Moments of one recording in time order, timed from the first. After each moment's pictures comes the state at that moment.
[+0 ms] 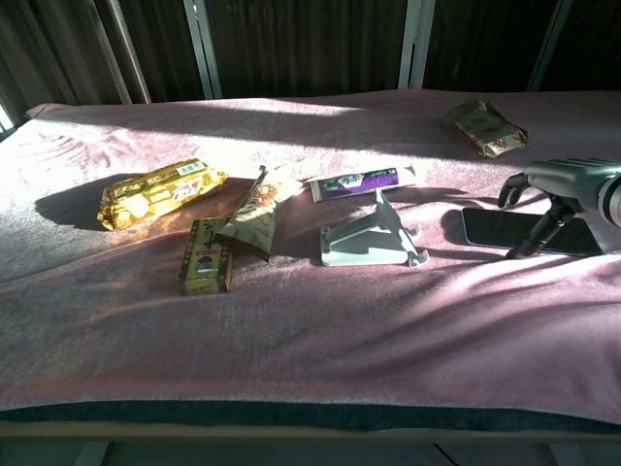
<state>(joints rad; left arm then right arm) -0.14 -1.12 -0.02 -1.57 1.53 1.44 0.00 0.70 -1.55 0.19 -1.34 -0.61 0.91 -0.66</state>
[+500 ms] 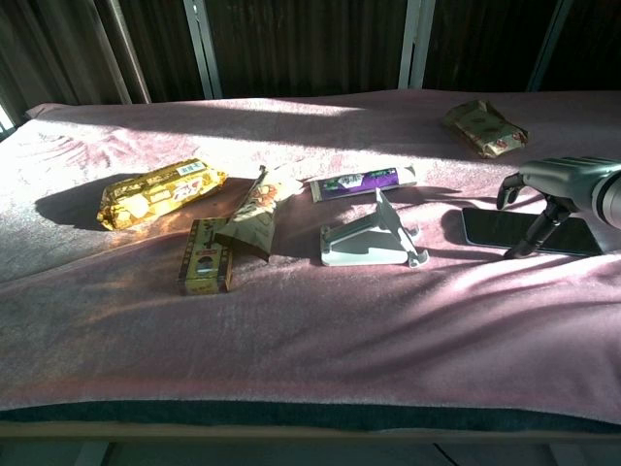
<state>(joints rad) -0.13 -1.11 -0.02 -1.57 1.53 1.46 -0.01 0.73 -1.56 0.17 -1.34 -0.58 0.94 -0.69</state>
